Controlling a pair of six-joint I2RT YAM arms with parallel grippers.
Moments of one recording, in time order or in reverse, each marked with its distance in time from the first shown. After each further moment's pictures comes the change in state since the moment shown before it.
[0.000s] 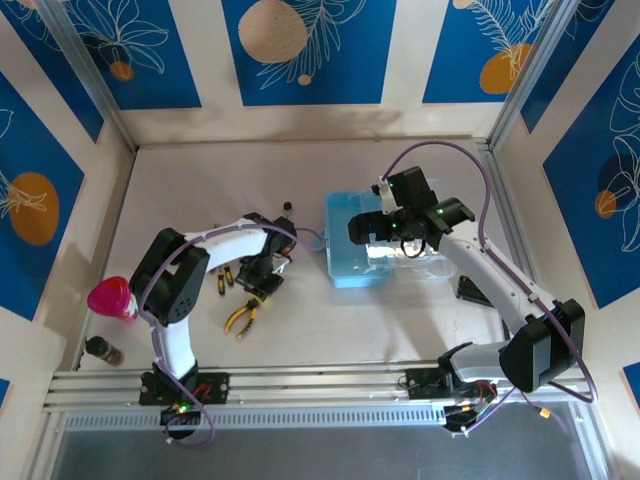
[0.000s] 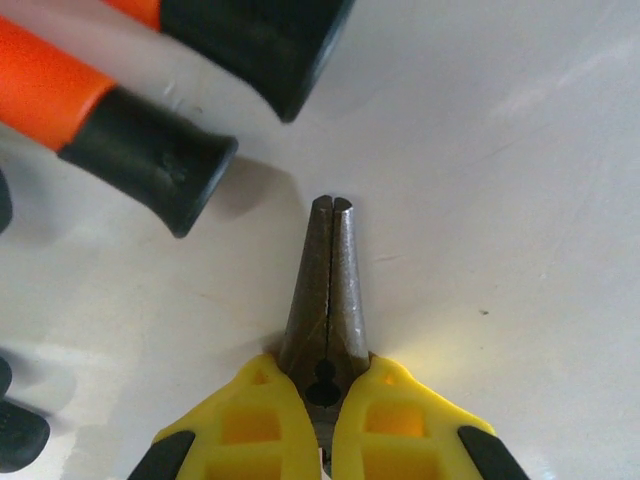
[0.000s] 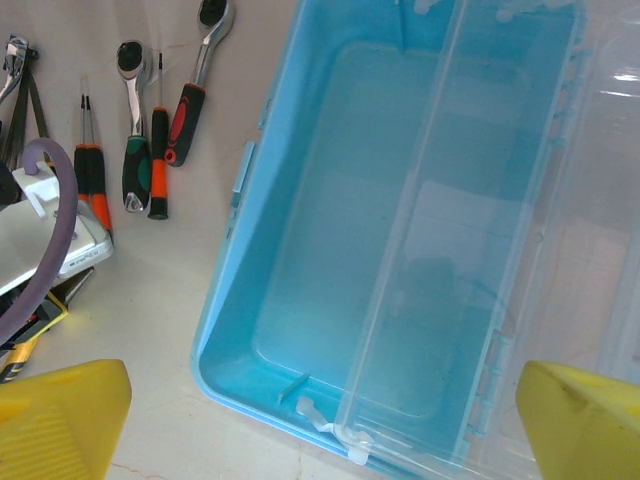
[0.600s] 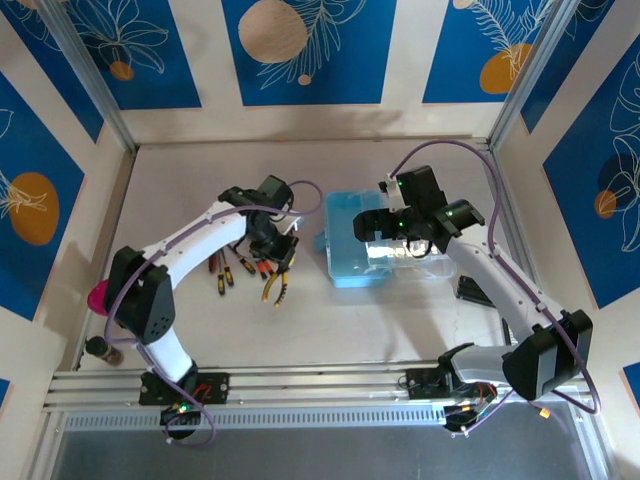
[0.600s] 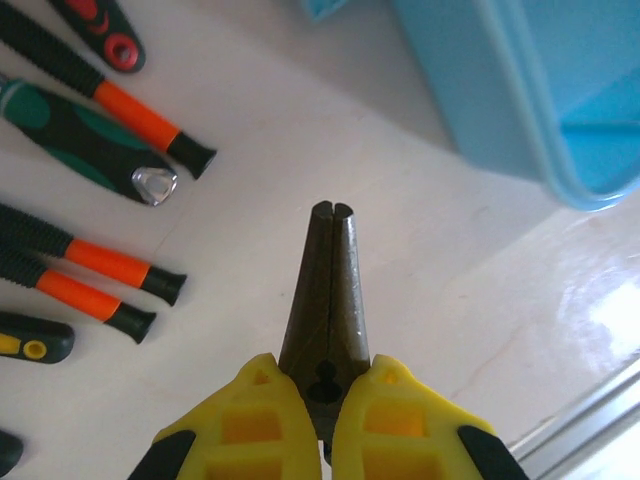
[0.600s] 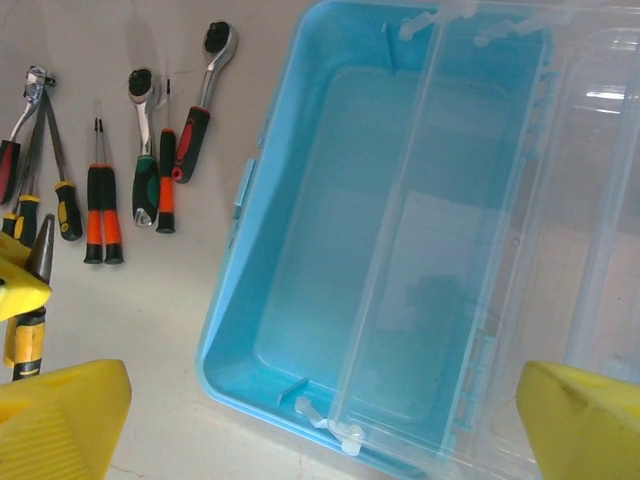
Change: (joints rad) left arm 0.038 -0.177 0.213 0.058 0.255 -0.026; right arm -0.027 -0.047 -0.007 0.002 -0.020 -0.001
